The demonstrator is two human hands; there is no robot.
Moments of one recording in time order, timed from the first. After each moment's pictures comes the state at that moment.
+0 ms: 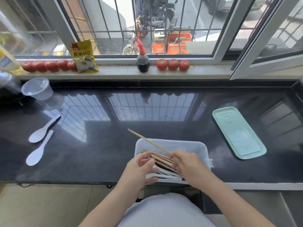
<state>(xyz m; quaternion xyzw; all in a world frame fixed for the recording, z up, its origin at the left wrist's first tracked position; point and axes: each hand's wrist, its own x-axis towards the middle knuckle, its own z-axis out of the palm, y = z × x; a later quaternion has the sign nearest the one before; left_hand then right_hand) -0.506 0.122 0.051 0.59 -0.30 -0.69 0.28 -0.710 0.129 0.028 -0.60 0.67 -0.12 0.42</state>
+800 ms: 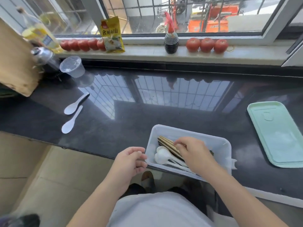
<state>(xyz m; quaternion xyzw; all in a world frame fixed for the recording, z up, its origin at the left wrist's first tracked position) -0.468 0.137 0.046 0.71 -0.21 -0.60 0.31 -0.690 0.096 0.019 -0.65 0.63 -0.11 0.41</state>
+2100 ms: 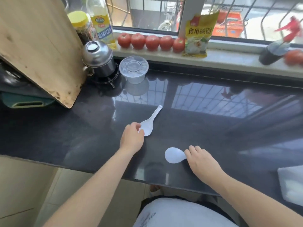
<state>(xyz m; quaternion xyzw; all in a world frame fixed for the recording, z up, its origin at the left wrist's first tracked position) 0.032 -0.104 -0.072 0.75 -0.52 -0.38 0.16 -0.250 -0.020 -0.107 -0.83 0.53 0.16 0.04</state>
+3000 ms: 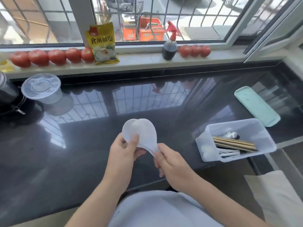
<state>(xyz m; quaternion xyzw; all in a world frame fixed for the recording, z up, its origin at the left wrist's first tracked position) -0.174 -0.005 0.057 0.50 -0.38 -0.69 0.35 -0.321 0.068 0.056 -0.49 0.68 -0.28 0.46</state>
